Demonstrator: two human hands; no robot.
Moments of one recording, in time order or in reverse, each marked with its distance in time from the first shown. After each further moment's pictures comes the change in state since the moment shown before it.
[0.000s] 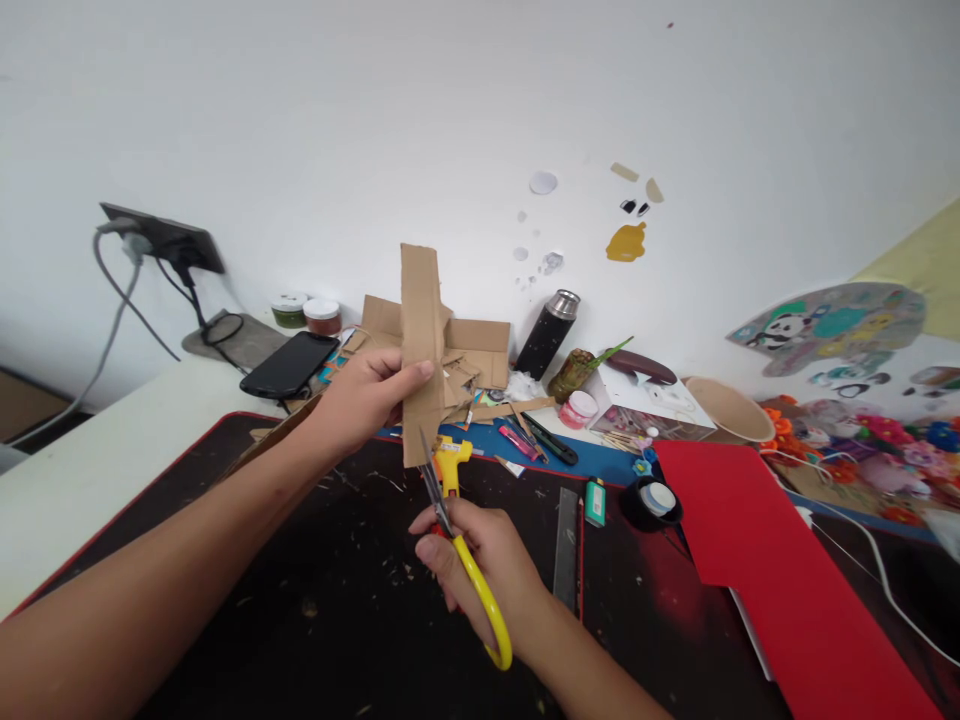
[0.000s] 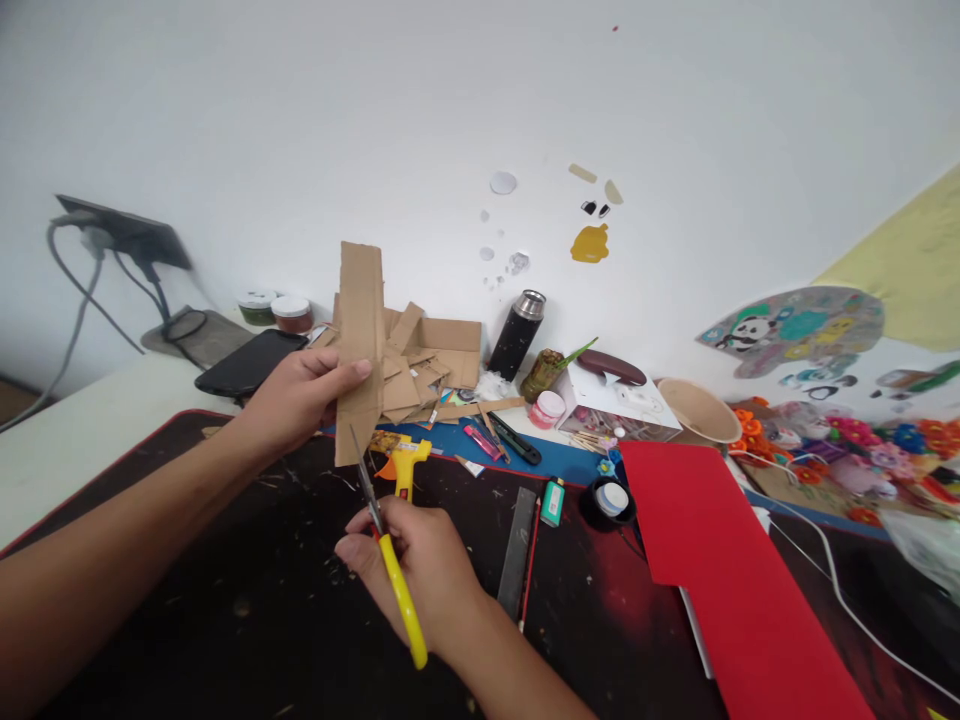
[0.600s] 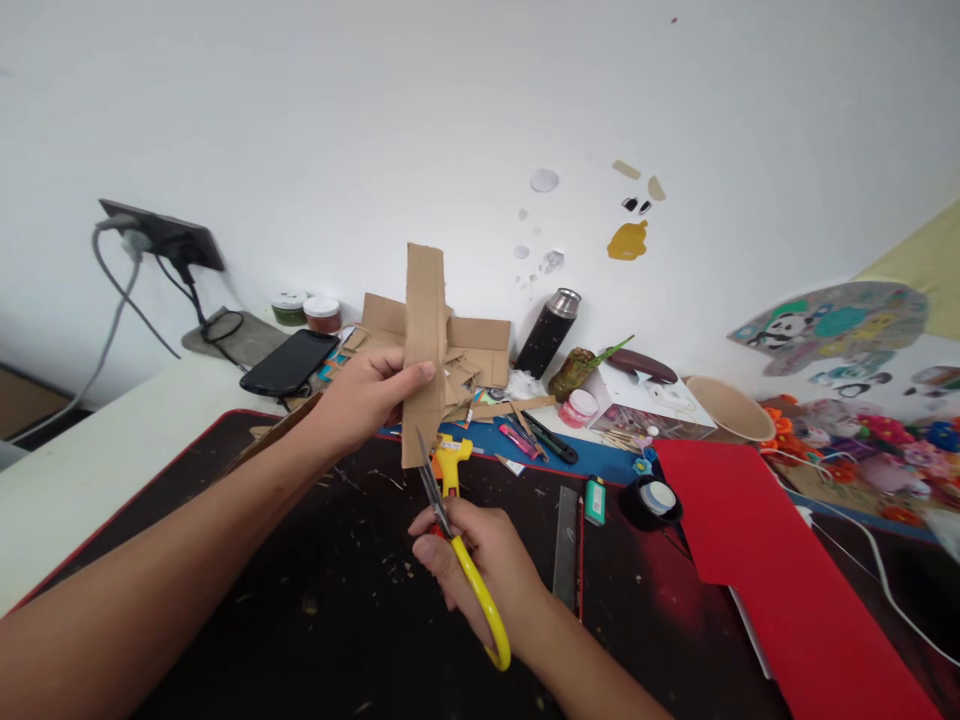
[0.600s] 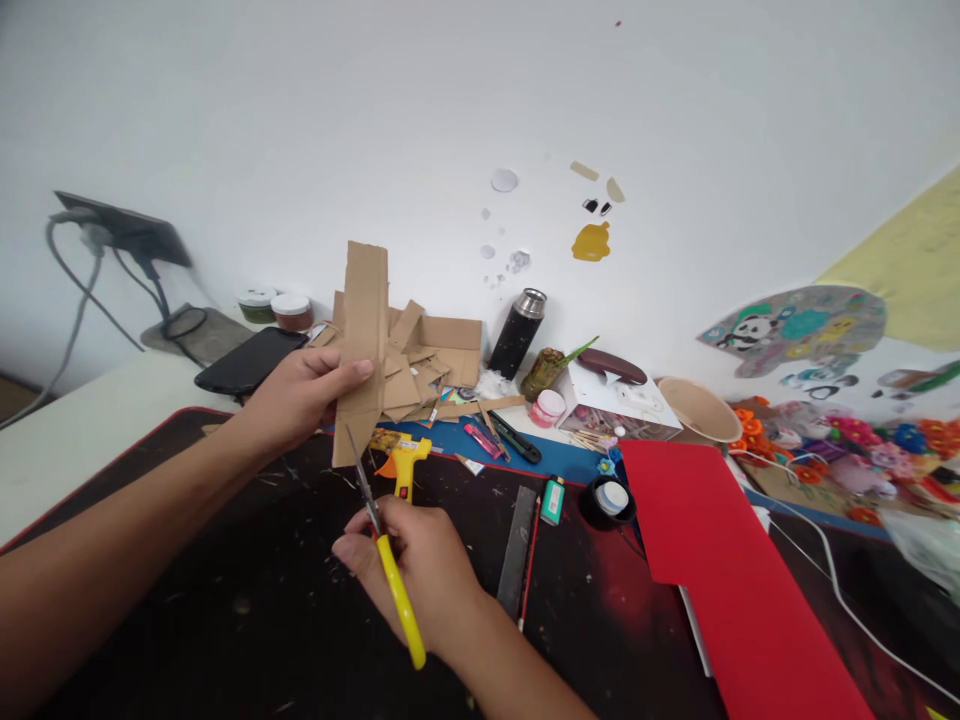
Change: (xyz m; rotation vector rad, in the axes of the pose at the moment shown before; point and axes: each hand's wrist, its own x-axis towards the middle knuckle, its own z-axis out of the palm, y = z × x) left_hand 0.001 0.002 0.001 0.036 -0.034 -0.016; right_hand 0.000 -0.010 0.001 -0.018 -0.008 0.001
